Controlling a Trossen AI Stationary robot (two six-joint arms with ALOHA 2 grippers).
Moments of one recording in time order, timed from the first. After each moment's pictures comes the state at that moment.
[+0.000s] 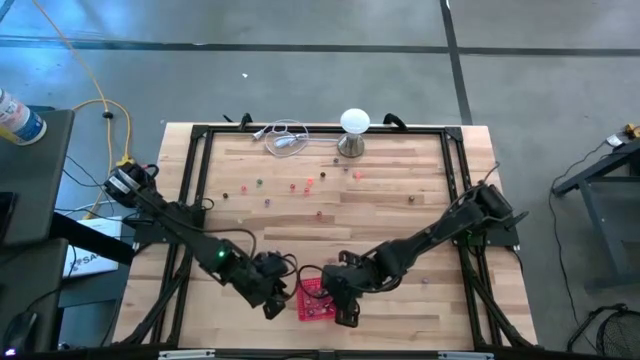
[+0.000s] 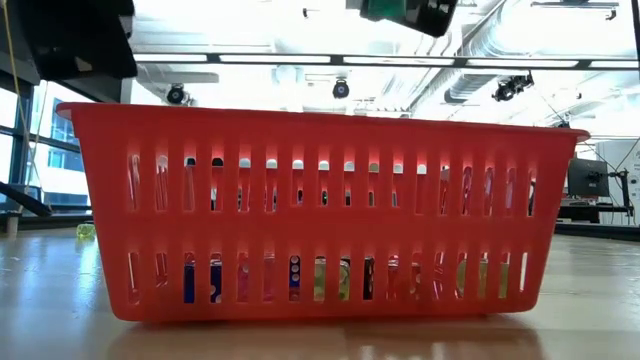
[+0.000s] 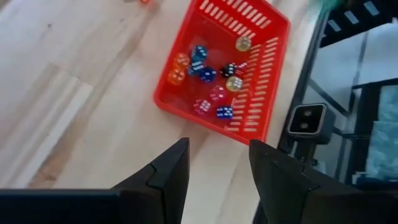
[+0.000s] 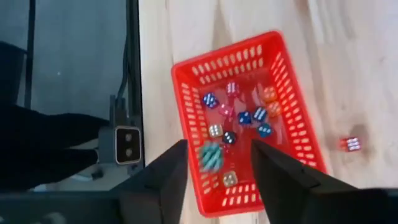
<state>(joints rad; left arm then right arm) -0.63 1.52 1.06 -0.36 -0.24 -1.15 0.48 1.92 1.61 -0.65 0.02 0.65</state>
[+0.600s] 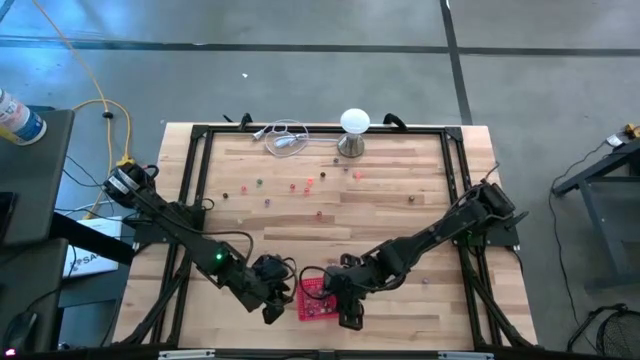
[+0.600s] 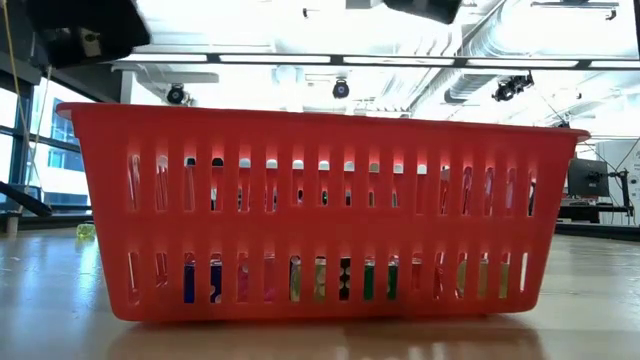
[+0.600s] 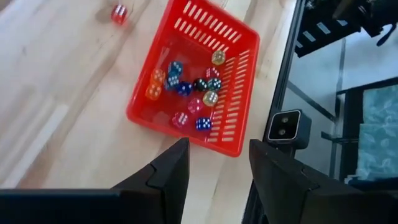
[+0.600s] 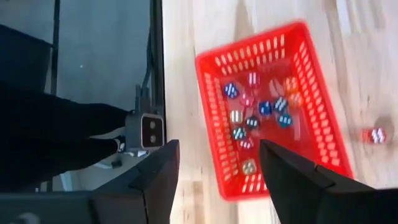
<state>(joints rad) -0.65 1.52 1.06 -0.28 -0.30 -1.09 0.49 1.89 1.61 -0.65 -0.06 0.66</state>
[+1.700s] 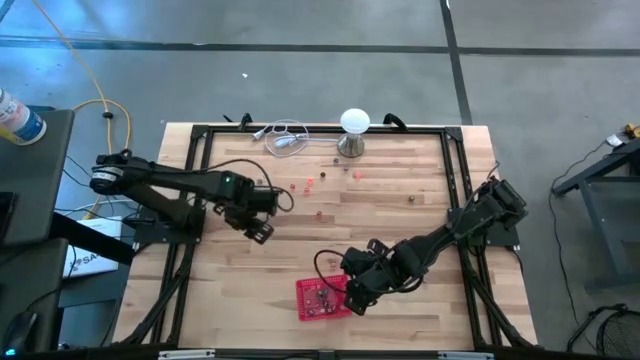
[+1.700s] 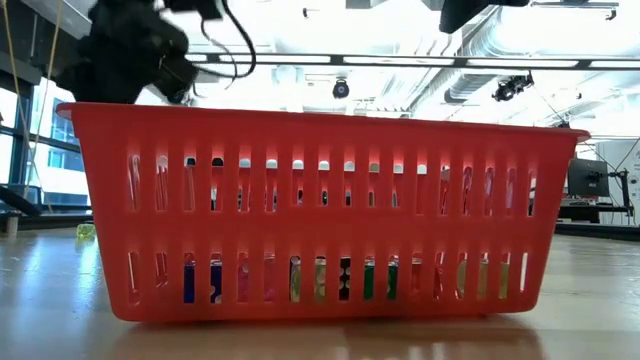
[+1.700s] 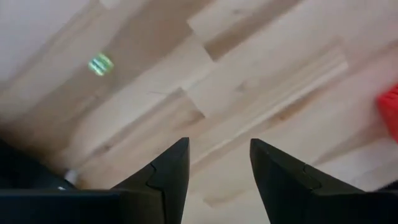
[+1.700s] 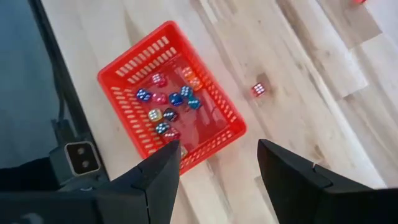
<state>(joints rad) -0.04 1.34 1.04 -1.14 0.17 -1.03 0.53 1.81 1.61 -0.93 0.25 0.99</state>
